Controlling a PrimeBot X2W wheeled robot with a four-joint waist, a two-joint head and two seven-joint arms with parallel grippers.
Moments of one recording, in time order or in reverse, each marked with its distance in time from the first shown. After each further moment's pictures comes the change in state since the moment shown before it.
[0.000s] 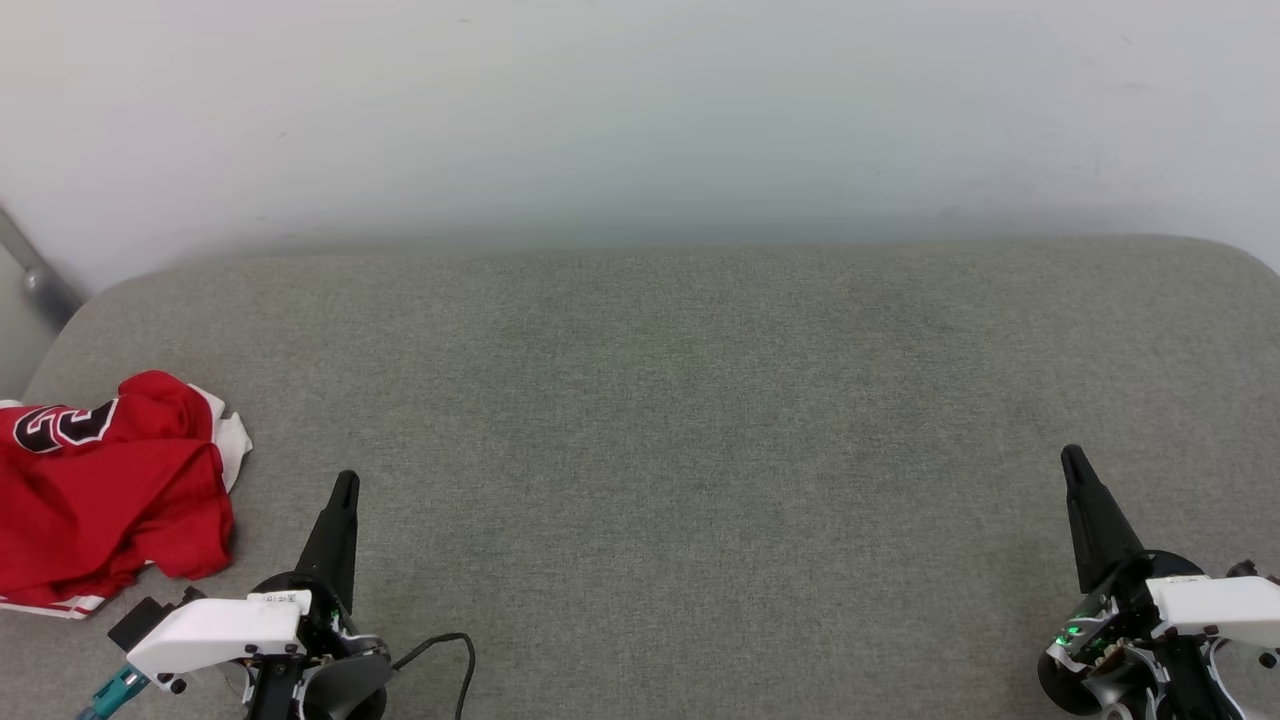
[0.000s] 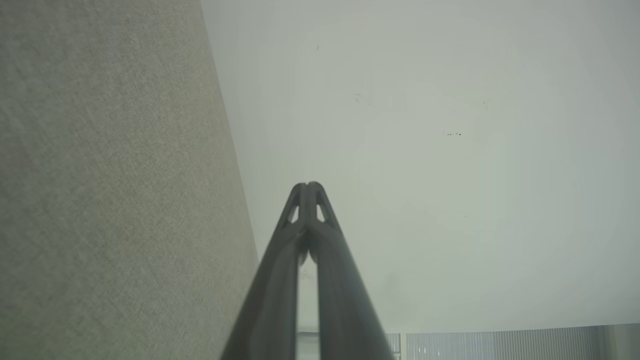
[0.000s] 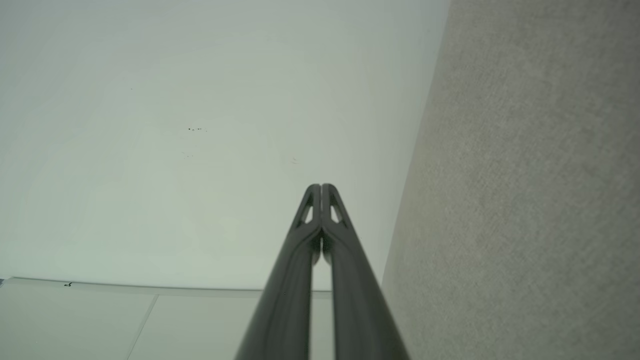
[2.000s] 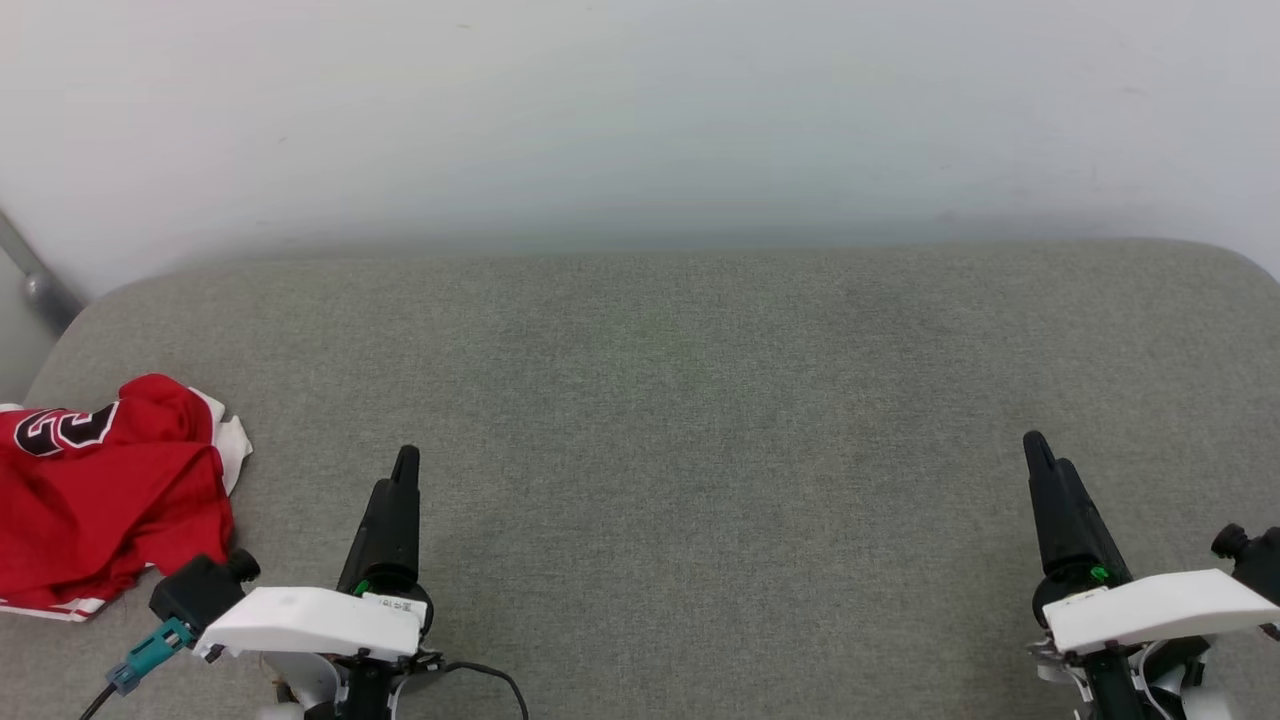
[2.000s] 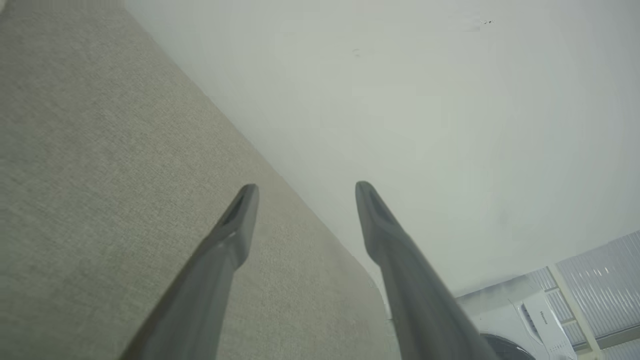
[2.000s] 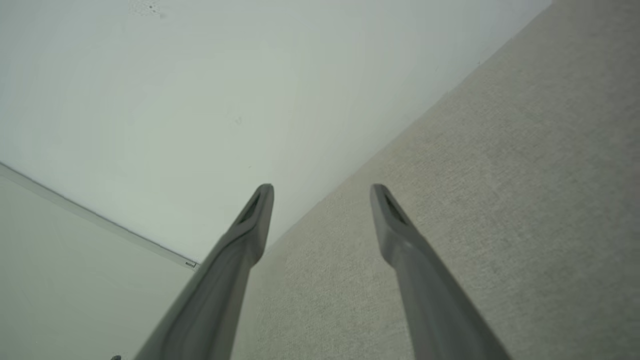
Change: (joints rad) left arm 0.023 -0.002 -0.130 -0.061 0.500 0.001 -0.163; right arm 0.033 -0.022 0.098 -0.066 -0.638 0.000 -0.161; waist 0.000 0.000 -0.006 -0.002
